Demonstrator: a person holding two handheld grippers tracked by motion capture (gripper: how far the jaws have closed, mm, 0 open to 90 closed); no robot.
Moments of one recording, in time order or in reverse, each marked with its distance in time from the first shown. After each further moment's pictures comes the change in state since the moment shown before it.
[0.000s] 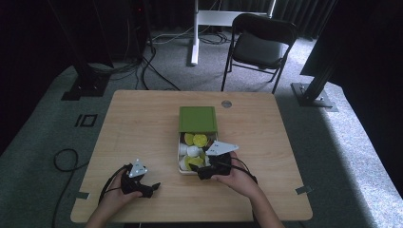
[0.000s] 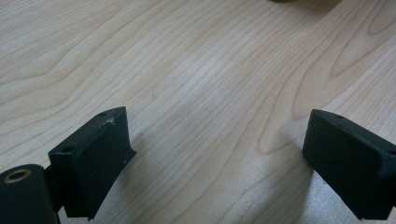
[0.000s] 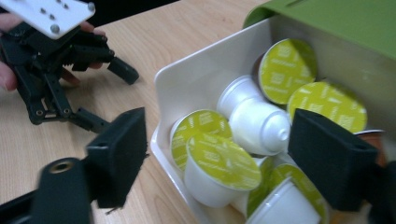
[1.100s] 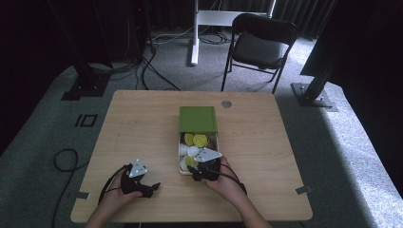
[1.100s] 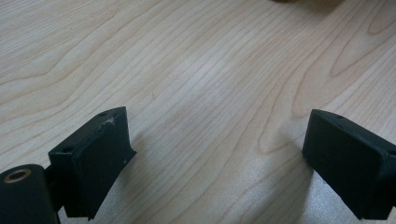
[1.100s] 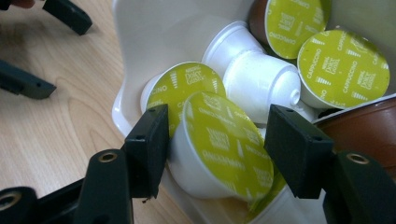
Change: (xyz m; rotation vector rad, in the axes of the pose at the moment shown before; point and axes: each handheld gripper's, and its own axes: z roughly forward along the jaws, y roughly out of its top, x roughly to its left) left arm 0.000 0.000 0.000 0.000 0.000 0.000; right arm 0.016 -0.016 0.034 0.145 -0.169 -0.041
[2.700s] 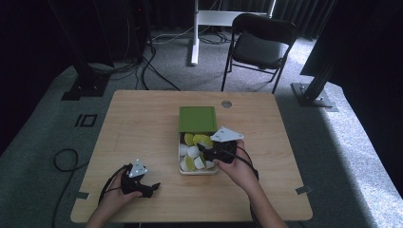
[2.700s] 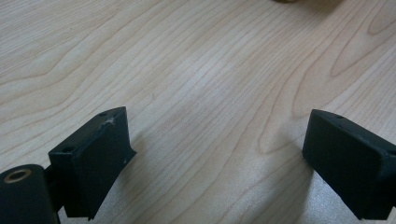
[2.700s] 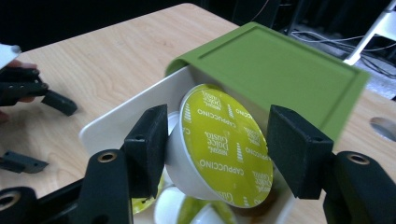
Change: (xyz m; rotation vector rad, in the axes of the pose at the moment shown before) left arm 0.000 0.000 0.000 0.001 0.001 0.004; right arm -0.046 0.042 -0.053 -0.172 -0.046 0.056
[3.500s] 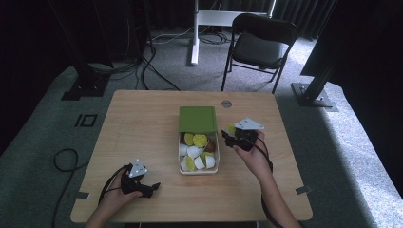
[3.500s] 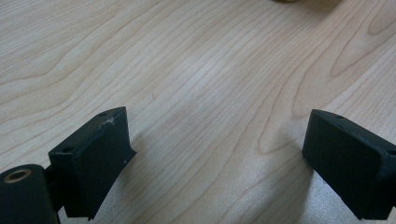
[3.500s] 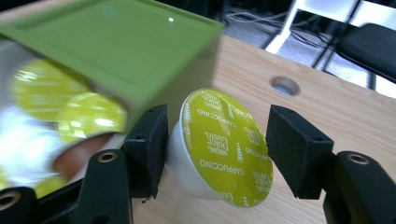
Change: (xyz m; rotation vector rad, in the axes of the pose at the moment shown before) left arm 0.000 0.000 0.000 0.000 -0.001 -0.001; right arm -0.081 -0.032 0.003 0.036 -0.226 0.116
